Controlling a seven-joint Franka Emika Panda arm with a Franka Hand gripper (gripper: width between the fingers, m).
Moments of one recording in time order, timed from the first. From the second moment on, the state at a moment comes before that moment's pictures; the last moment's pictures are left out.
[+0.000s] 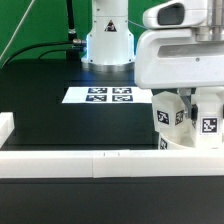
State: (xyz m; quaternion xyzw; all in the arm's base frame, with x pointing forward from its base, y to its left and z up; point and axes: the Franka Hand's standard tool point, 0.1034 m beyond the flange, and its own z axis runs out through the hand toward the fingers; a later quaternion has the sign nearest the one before) arm 0.652 0.094 0.070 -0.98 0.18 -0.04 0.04
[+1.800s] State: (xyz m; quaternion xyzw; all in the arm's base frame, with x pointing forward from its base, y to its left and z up) arm 0.642 0.098 0.068 -0.45 0.88 0.04 0.11
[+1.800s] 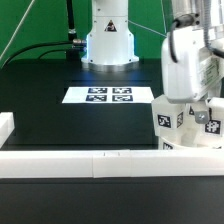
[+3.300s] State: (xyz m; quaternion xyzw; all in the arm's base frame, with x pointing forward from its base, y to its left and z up) arm 0.647 0.129 0.099 -0.72 0.67 -0.02 0.17
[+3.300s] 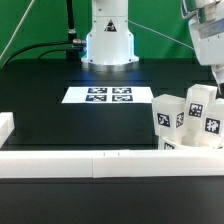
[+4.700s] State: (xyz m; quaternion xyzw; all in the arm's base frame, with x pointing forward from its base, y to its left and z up) arm 0.662 0.113 0.099 -0.98 -0.18 -0.07 0.05
